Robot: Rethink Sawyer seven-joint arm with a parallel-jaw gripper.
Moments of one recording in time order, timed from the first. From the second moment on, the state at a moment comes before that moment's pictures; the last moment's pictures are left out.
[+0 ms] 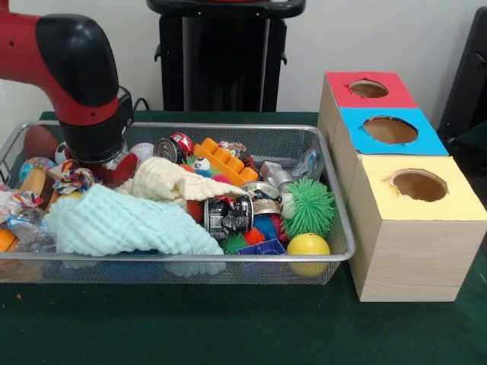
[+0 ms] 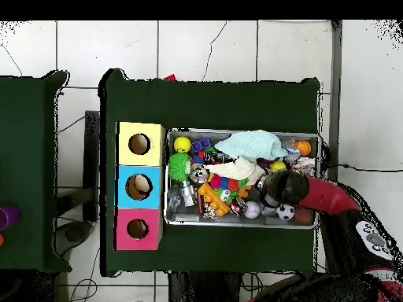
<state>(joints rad) -0.72 -0.35 0.17 1.47 -0.42 0.63 2.00</state>
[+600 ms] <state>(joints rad) -0.69 -0.36 0.16 1.47 -0.48 0.61 2.00</state>
